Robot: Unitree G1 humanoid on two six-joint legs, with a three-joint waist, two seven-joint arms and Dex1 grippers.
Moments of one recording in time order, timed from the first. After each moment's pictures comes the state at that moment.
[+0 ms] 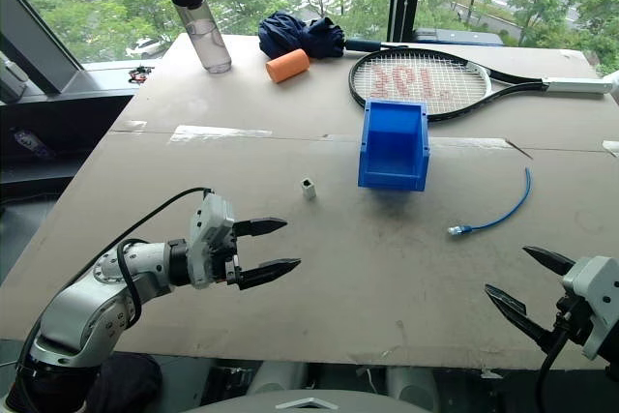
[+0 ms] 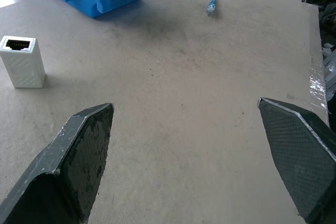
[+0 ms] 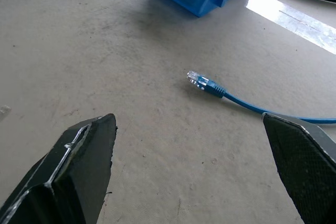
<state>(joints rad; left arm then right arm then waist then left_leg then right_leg) 0.02 0.72 0.03 -0.46 -0.59 0.56 -0.94 0.67 -0.66 -0.59 -0.54 0.51 0.20 0.93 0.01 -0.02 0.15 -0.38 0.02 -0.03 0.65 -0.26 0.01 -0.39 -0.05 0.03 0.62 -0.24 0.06</state>
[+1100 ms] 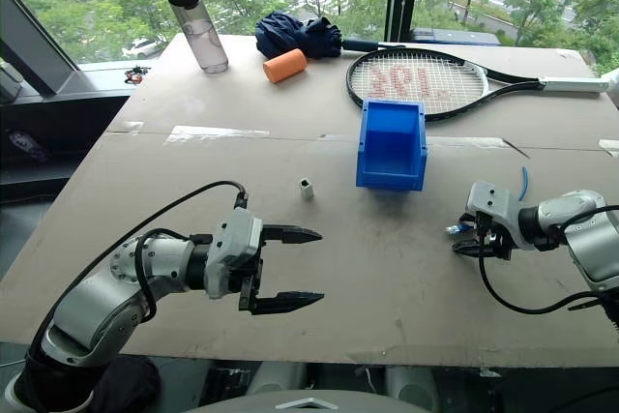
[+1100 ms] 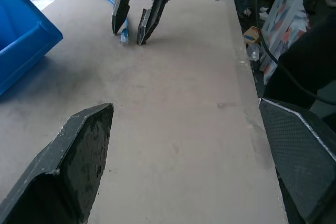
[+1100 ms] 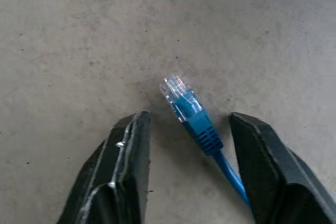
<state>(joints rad) -0.08 0.75 -0.12 -0.61 -0.55 0.49 -1.04 -0.34 -0.99 0.20 0.07 0.15 0.36 1.21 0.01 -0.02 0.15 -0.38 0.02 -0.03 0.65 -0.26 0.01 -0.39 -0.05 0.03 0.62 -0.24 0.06</state>
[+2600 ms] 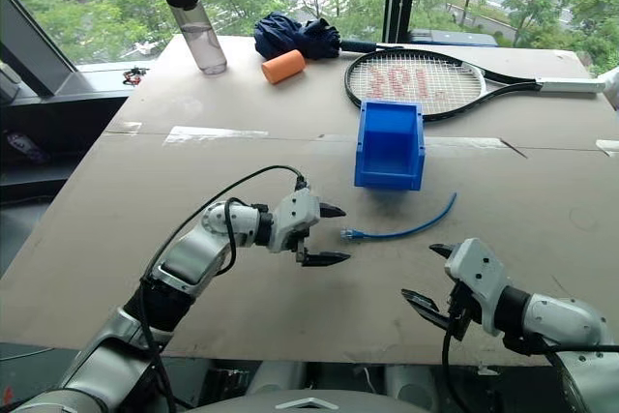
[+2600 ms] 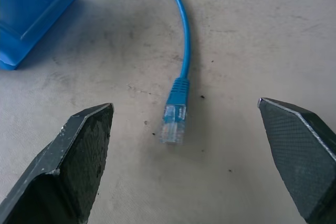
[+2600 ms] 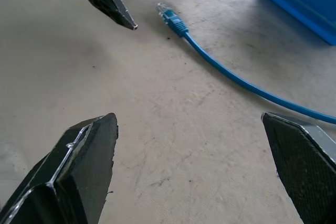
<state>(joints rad) -0.46 0.49 -0.41 0.11 -0.14 0.19 -1.08 0.43 -0.62 -0.18 -0.83 0.28 0.57 0.79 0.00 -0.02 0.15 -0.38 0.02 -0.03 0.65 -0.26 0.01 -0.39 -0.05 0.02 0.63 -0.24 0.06</state>
